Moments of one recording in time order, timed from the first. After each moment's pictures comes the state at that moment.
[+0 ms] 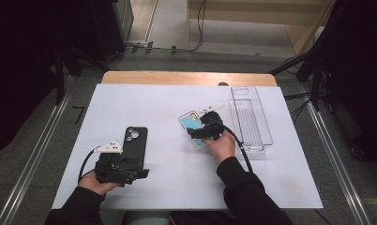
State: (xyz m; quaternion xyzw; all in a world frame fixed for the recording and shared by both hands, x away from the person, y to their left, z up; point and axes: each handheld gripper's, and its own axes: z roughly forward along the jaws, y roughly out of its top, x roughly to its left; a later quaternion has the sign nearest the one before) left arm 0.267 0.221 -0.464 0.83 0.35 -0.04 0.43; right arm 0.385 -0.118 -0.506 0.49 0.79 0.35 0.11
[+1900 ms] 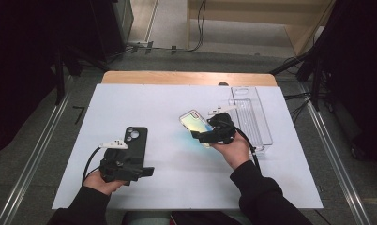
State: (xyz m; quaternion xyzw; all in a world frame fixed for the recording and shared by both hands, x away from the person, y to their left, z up) left arm 0.269 0.203 -0.455 0.82 0.39 -0.07 0.42; right arm 0.340 -0.142 -0.452 0.43 0.80 0.40 0.09
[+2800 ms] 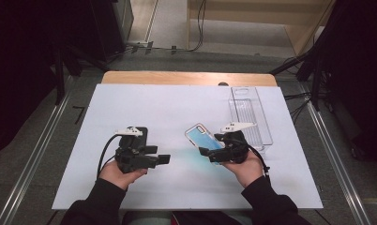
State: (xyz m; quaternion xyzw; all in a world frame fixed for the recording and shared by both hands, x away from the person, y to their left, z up) left arm 0.287 0.156 -0.426 0.80 0.41 -0.08 0.44; right arm 0.282 -0.162 -0.451 0.43 0.79 0.43 0.07
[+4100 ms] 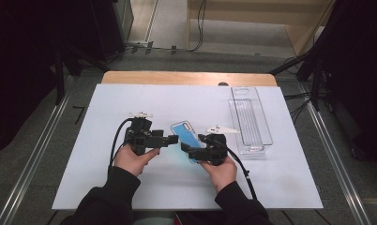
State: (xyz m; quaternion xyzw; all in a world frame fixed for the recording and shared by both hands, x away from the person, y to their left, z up) left arm 0.328 0.129 -0.427 0.77 0.46 -0.04 0.43; right arm 0.287 -0.111 -0.478 0.50 0.71 0.49 0.06
